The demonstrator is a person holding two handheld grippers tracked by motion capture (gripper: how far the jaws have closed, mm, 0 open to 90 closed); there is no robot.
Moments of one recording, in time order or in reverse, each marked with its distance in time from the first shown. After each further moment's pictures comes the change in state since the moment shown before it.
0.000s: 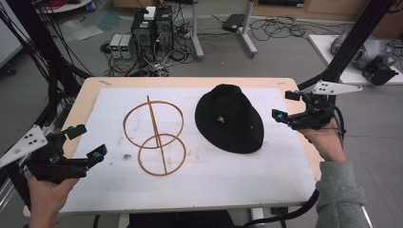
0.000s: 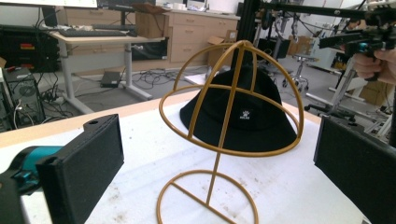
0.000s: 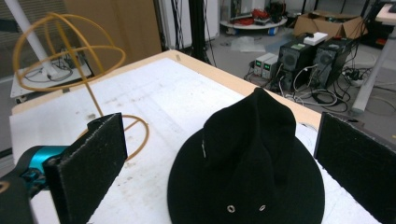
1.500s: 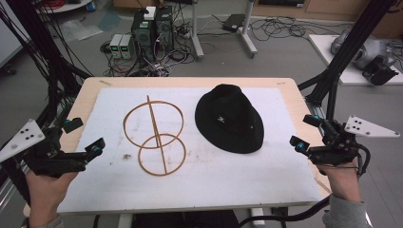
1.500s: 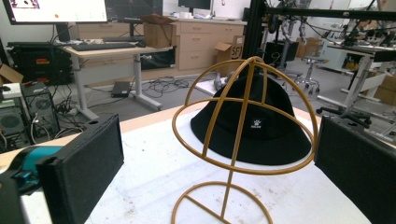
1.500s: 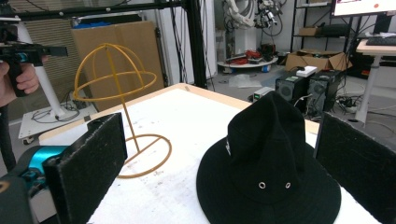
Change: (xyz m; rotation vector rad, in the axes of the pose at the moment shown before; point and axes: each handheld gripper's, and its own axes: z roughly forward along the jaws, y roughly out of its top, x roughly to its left) left arm 0.005 0.013 0.002 -0.039 0.022 0.048; right arm 0.049 -0.051 -0.066 -0.204 -0.019 0.046
